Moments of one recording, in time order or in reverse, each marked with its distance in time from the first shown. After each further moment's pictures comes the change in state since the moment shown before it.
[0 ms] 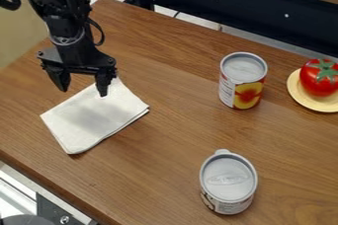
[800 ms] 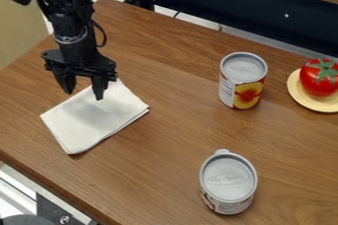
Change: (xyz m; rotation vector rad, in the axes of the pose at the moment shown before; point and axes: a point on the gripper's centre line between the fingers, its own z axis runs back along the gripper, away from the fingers) arm 0.002 0.007 -0.015 -0.008 0.104 -0.044
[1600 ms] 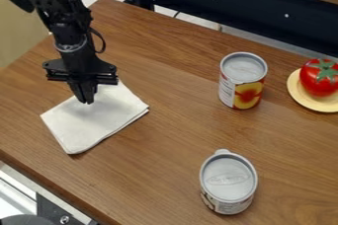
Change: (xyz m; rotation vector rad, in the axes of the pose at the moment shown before) arm 0.000 -0.001 -0.016 -0.028 0.002 0.103
